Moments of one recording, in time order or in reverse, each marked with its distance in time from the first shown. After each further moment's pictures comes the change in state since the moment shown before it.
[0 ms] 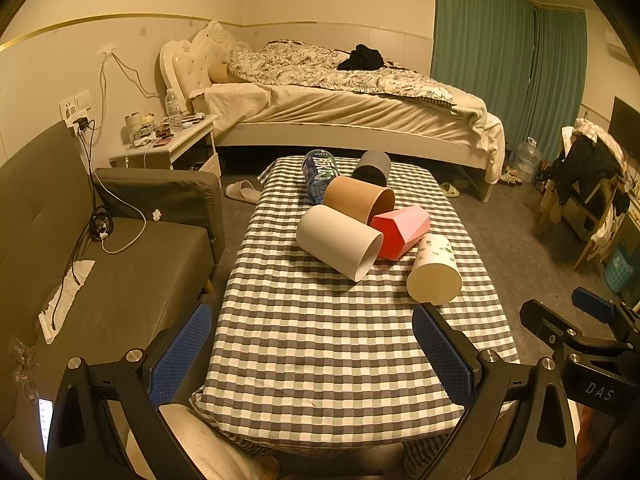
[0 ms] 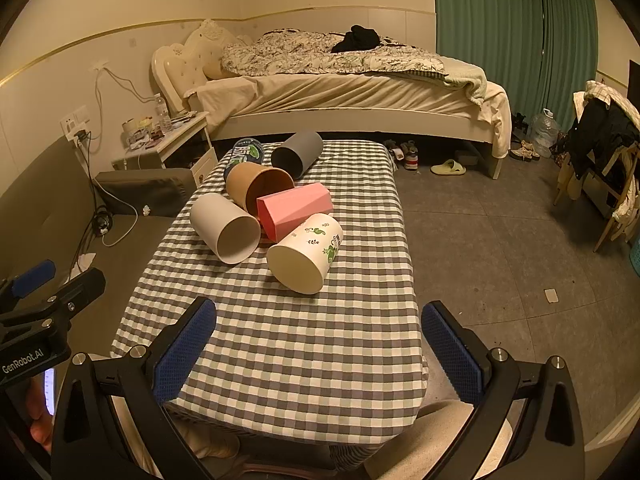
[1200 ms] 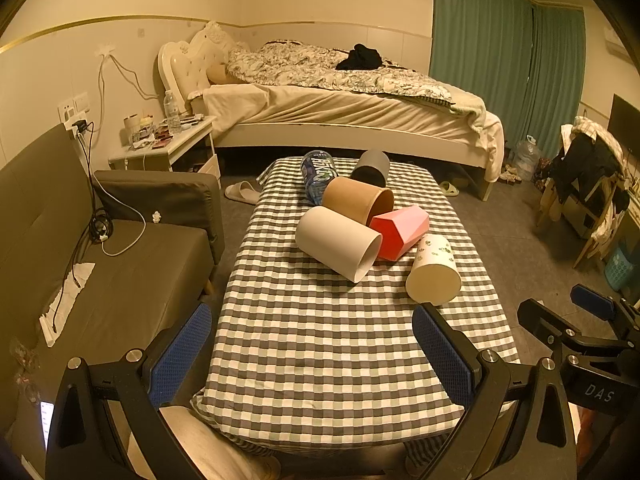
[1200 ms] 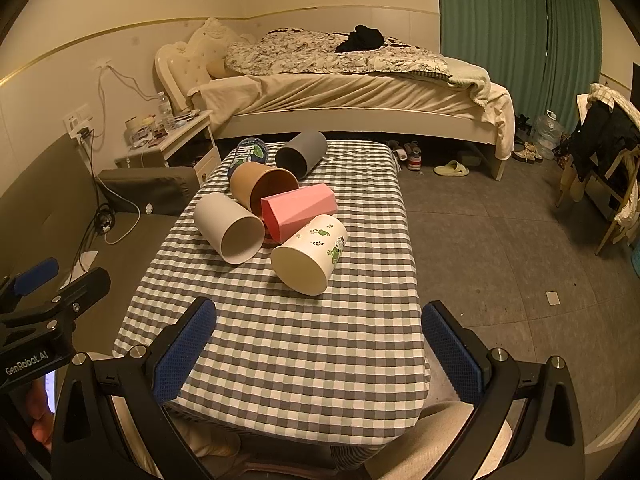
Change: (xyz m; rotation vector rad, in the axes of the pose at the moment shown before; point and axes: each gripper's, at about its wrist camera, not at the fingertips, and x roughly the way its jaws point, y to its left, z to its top) left arm 0.002 -0.007 0.000 0.006 -0.002 0.002; right arm 0.004 0.005 -0.003 -0.006 0.003 0.008
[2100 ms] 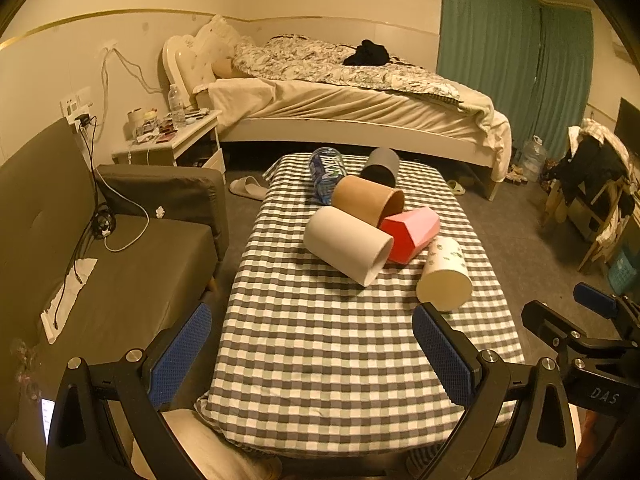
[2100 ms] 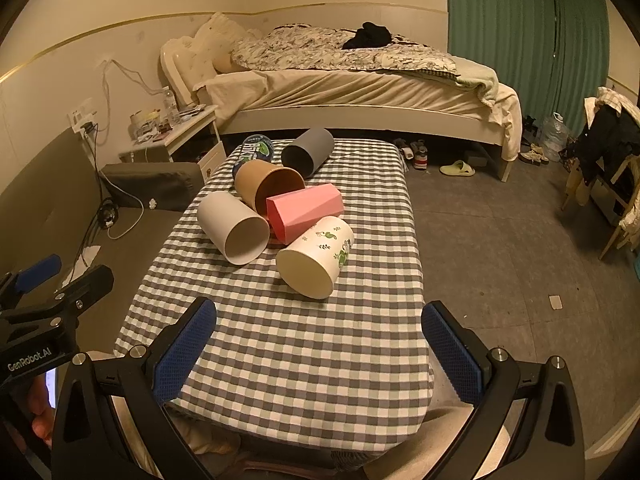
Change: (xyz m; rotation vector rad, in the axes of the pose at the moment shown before) left arm 0.016 0.007 0.012 -0.021 0.026 0.017; right arm 0.006 0.004 0.015 -0.026 0.023 0.020
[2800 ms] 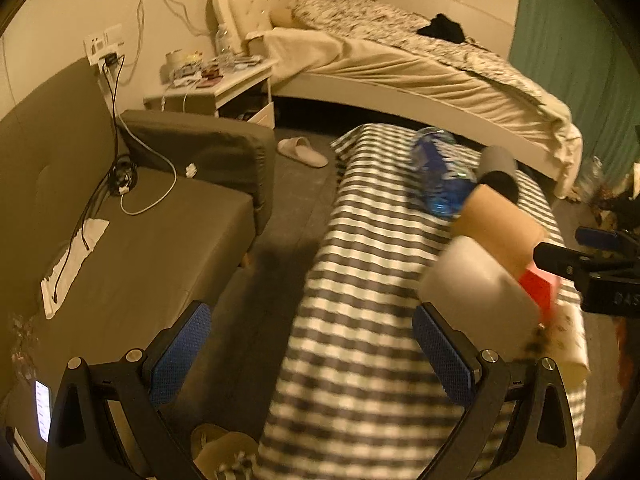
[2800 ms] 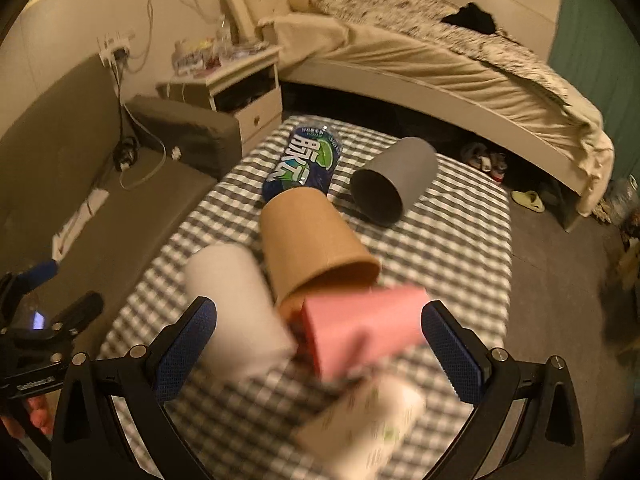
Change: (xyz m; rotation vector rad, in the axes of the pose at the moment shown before) left arm 0.148 0.082 0.045 -0.154 0.155 0.138; right arm 0.193 0.056 0.135 -0.294 0.205 0.149
